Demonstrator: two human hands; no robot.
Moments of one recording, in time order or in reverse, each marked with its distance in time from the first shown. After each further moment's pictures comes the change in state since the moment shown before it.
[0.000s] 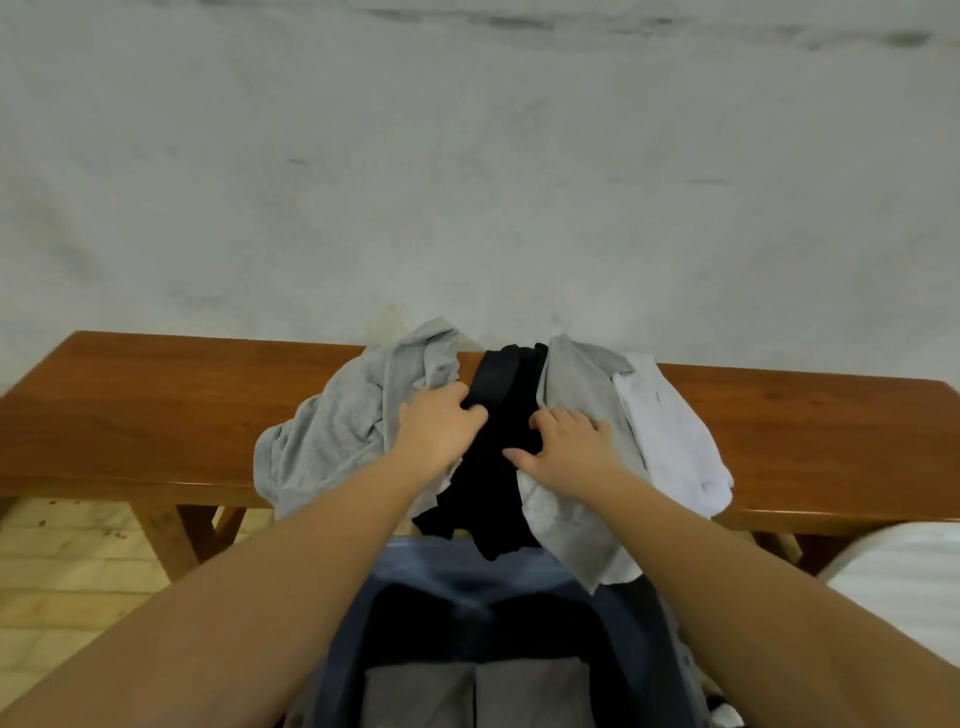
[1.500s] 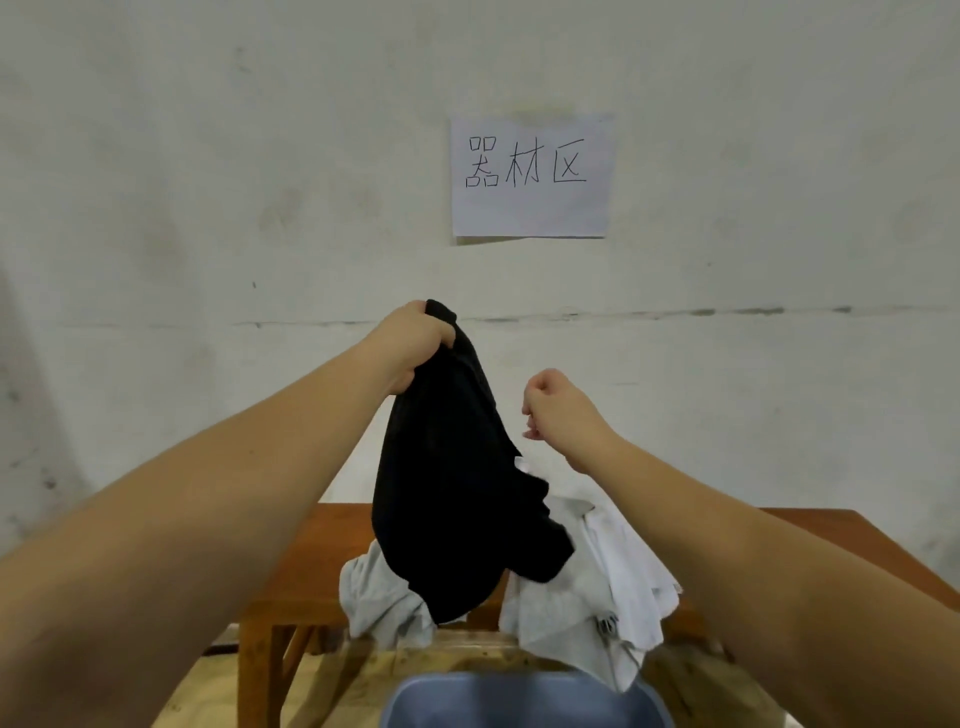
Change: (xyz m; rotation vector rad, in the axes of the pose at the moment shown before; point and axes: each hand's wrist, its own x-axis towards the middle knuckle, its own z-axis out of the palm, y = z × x) left_hand -0.174 0.217 -0.281 -0.569 0.204 0.101; right_hand -0.161 -0.089 -0.283 1.024 0.332 -0.082
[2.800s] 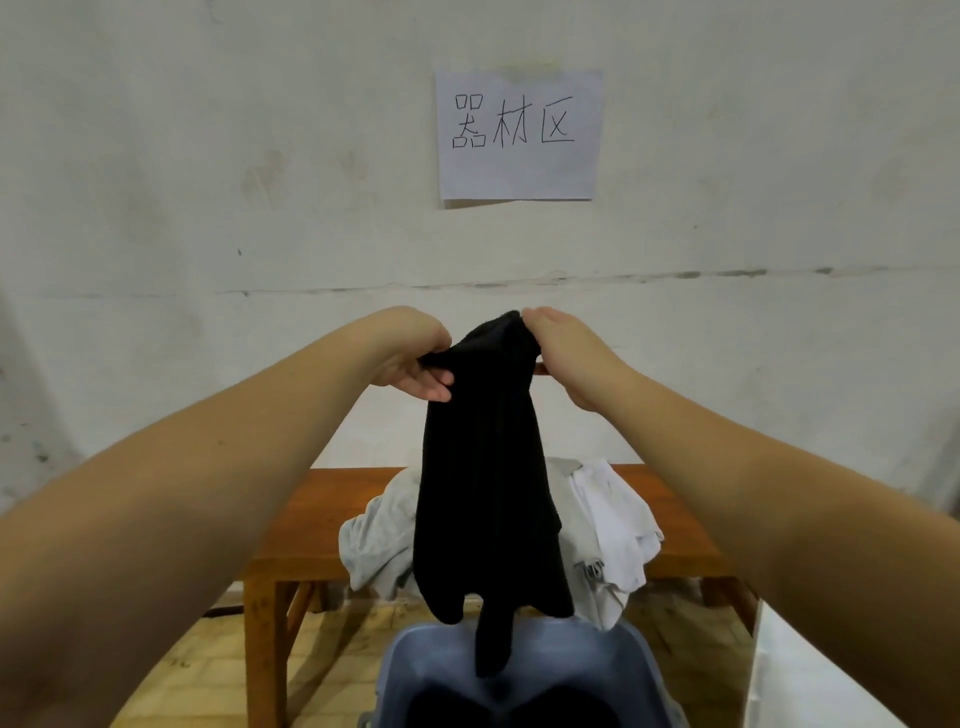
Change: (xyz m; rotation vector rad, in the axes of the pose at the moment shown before) left_hand -0.035 -0.013 0.005 0.290 -0.204 -0.283; right_hand -0.015 -0.029 -0.020 0.137 -0.077 -0.043
